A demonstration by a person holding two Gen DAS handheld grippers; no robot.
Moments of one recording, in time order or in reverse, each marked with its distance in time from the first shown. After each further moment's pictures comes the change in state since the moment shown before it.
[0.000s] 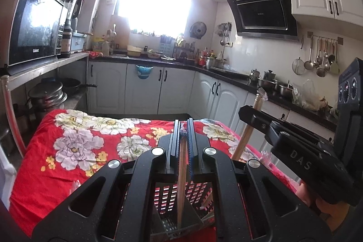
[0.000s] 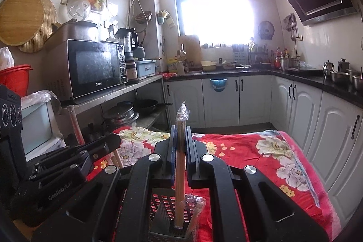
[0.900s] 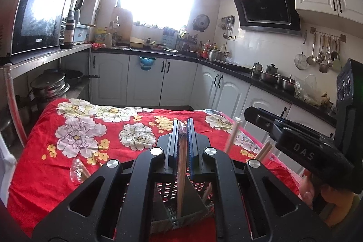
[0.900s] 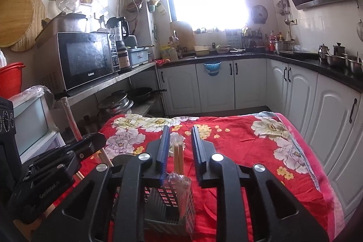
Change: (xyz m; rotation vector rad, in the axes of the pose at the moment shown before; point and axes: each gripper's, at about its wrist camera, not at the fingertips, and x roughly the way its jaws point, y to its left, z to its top) left arm -0.003 0.008 -0.018 -0.019 0.042 0.016; right arm 0.000 -0.014 -0.015 0.050 0.087 -0.029
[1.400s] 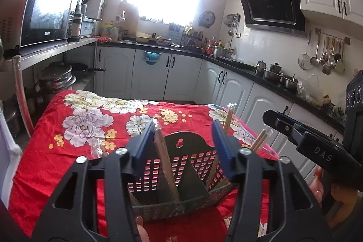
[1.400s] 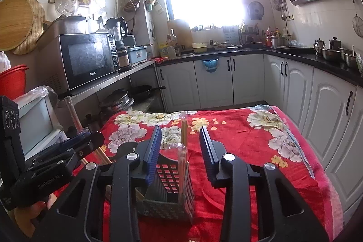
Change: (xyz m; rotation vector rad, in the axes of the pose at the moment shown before) left arm -0.019 0.006 -0.004 -0.027 0.034 0.026; right arm -0.028 -0.004 -0.009 0.027 0.017 -0.001
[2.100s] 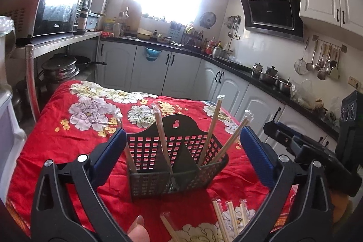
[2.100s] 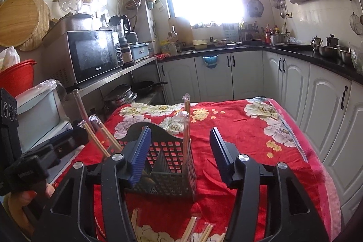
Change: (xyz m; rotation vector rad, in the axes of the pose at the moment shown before) left arm -0.050 0.002 -0.013 -0.057 0.007 -0.022; right arm -0.044 0.006 -0.023 -0.001 0.021 0.003
